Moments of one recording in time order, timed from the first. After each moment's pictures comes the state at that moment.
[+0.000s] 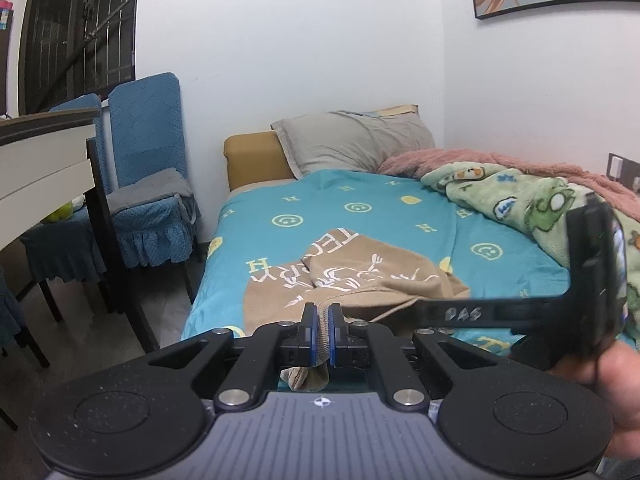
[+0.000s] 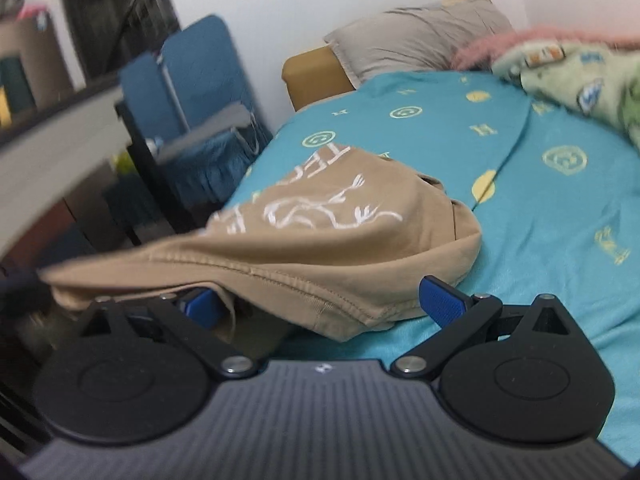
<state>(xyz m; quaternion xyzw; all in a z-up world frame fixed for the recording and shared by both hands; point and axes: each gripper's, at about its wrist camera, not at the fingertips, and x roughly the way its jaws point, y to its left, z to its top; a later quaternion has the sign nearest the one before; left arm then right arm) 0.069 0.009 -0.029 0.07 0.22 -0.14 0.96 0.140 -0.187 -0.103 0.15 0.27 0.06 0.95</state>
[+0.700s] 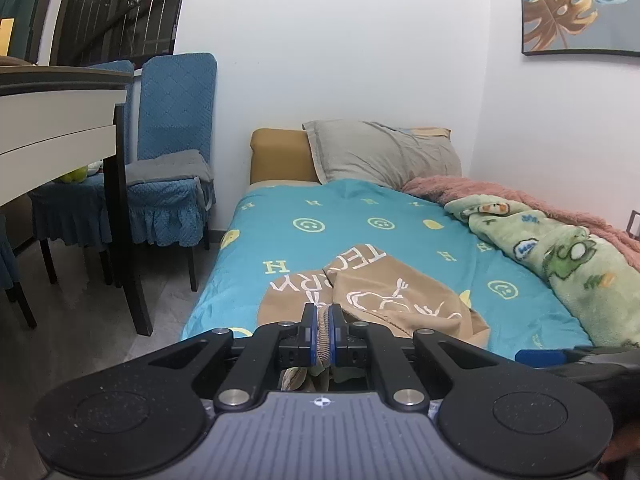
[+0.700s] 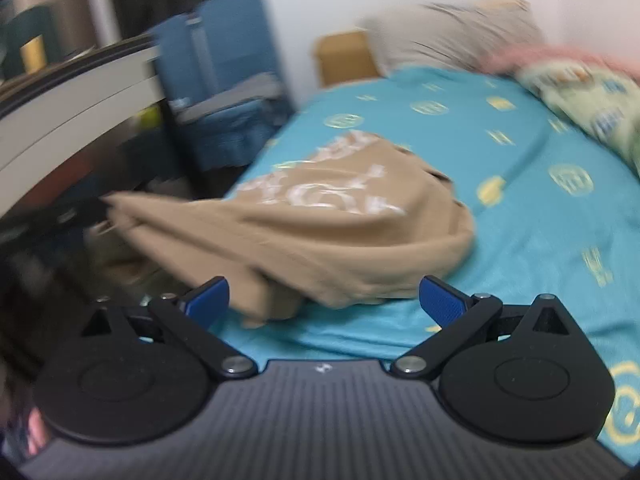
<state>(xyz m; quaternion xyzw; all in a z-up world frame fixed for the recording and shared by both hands) 0.099 0.043 -0.026 -0.01 0.22 -0.12 0.97 0.129 -0.186 -0.088 0.11 0.31 0.08 0.94</state>
